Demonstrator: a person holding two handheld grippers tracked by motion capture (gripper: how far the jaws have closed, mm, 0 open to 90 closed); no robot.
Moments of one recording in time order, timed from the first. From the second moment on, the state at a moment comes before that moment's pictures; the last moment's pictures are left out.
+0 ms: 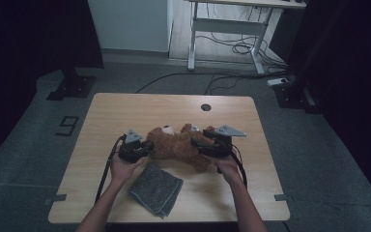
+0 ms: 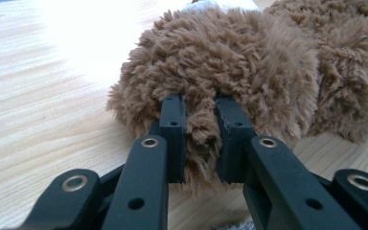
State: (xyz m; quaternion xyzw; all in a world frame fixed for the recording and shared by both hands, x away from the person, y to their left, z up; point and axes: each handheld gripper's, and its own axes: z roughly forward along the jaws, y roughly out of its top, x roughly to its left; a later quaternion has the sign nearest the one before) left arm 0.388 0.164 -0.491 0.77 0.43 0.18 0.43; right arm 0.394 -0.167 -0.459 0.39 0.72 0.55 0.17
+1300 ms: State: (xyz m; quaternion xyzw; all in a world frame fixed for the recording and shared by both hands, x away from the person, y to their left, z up) left arm 0.312 0.183 -0.485 0.78 0.43 0.17 0.44; right arm 0.373 -0.230 -0.517 0.47 0.69 0.53 0.12
